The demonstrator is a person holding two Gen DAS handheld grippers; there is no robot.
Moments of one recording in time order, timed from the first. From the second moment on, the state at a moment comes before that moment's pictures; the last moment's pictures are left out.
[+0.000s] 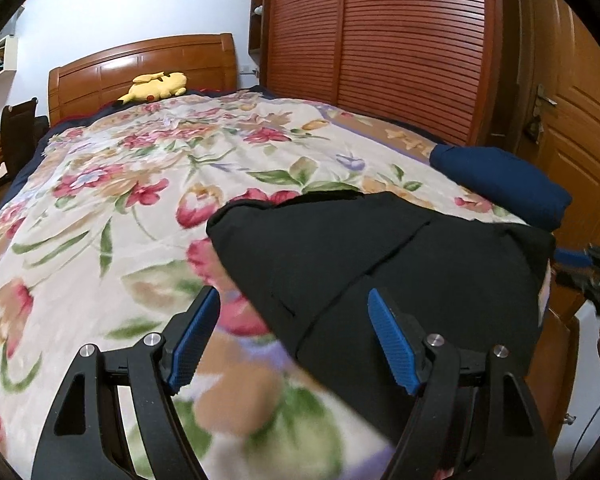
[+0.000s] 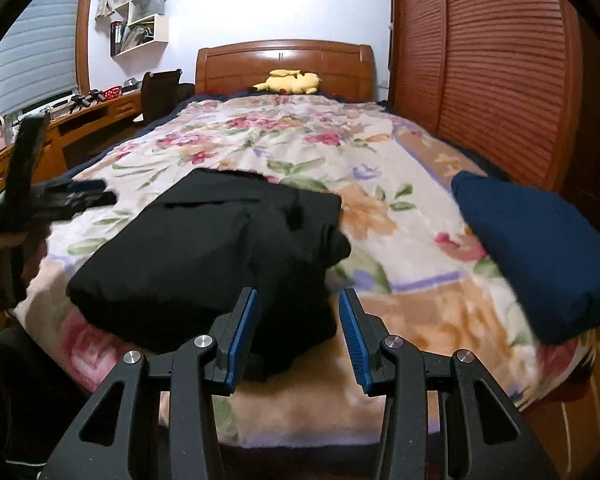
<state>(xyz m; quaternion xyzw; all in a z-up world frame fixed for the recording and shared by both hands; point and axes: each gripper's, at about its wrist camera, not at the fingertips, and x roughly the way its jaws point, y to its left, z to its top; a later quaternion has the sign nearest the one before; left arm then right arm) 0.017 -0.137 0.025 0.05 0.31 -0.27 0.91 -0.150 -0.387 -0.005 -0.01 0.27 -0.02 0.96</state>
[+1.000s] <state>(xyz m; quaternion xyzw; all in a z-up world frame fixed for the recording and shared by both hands) 0.180 -0.151 -0.025 0.04 0.39 -0.25 0.89 -0.125 -0.384 -0.040 0.05 0.32 -0.01 0.95</state>
